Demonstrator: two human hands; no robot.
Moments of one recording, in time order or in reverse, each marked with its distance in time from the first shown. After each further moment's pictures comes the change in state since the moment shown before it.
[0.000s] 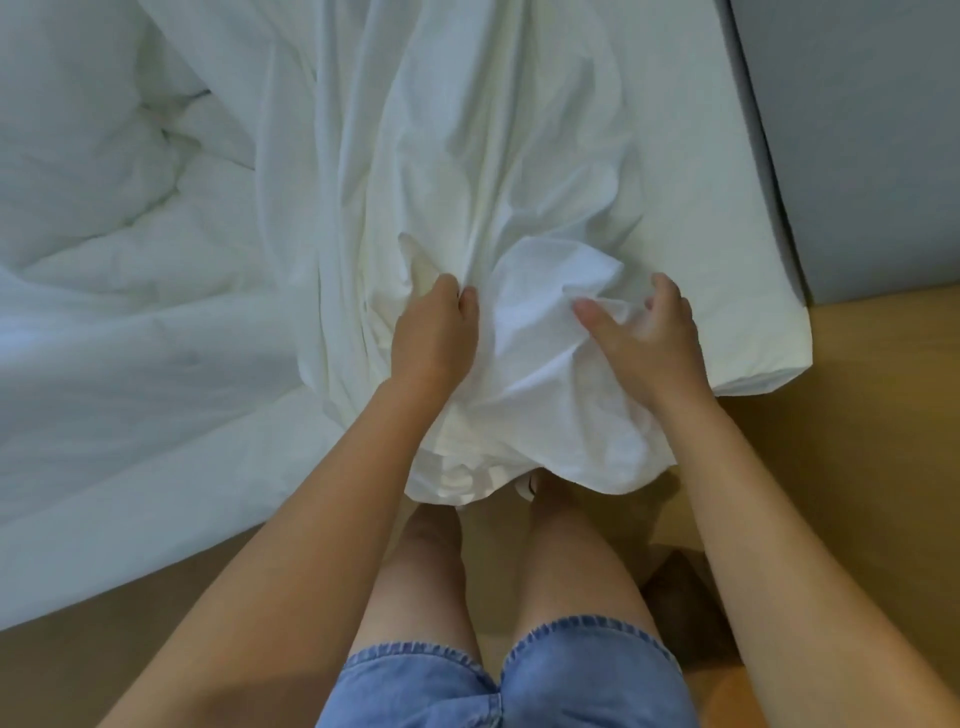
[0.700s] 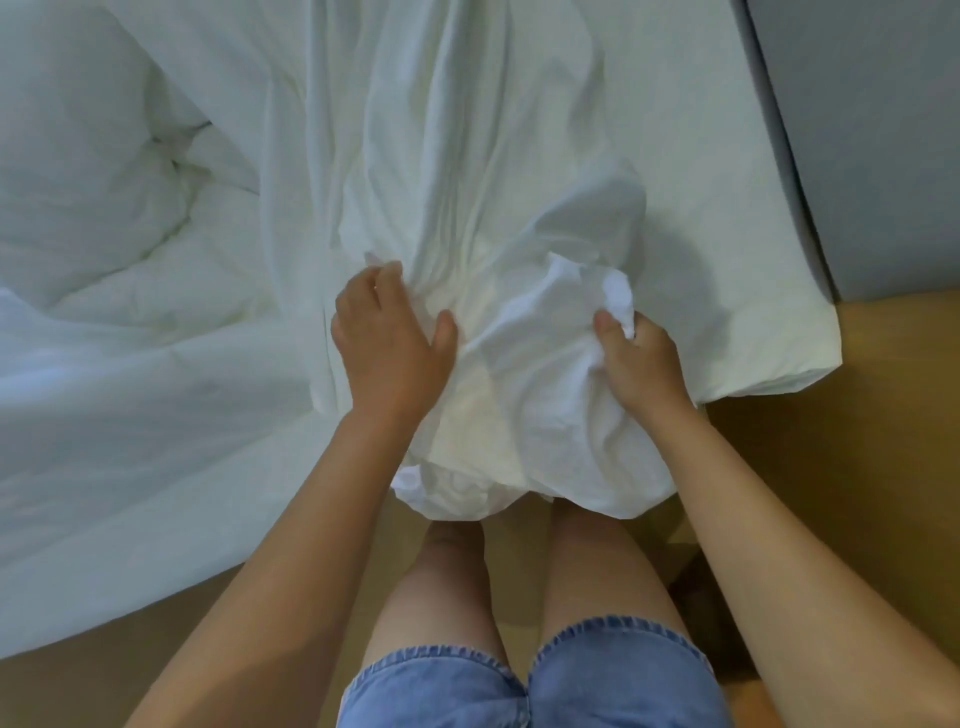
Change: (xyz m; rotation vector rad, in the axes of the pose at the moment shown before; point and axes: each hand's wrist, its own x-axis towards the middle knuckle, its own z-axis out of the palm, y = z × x) left_hand -0.004 -0.012 -0.030 0.214 0.224 0.040; right_hand 0.022 0.012 0.026 0.243 -0.069 0.004
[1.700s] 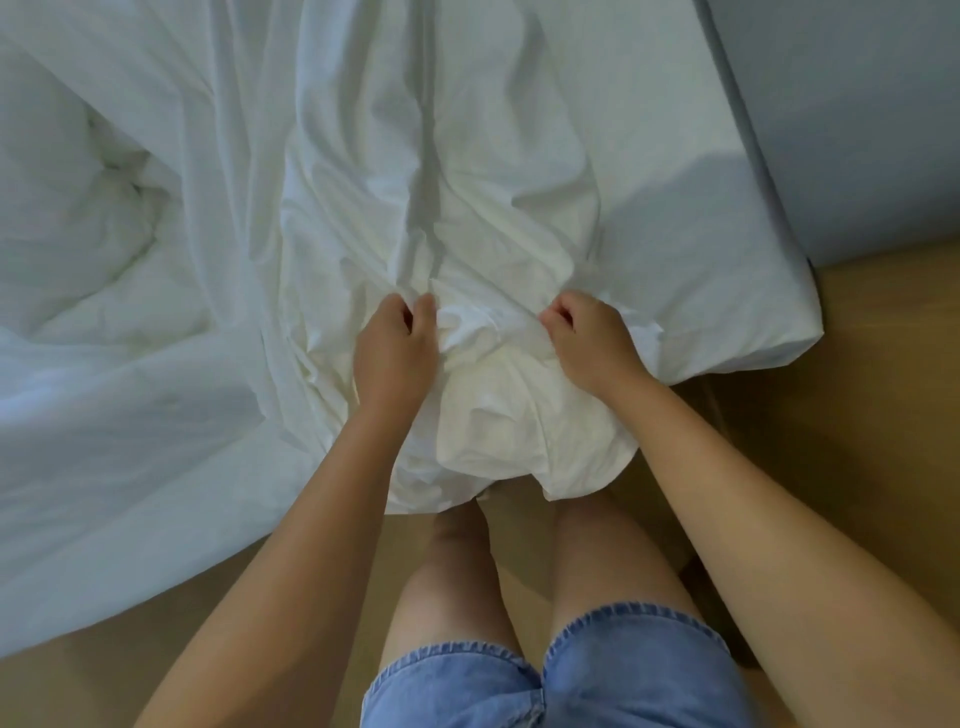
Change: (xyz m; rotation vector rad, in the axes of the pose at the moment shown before) left_hand -0.012 0.059 0.047 -0.281 -0.120 -0.251; right_hand 0.028 0.023 -0.029 -0.142 -0.150 -0.148
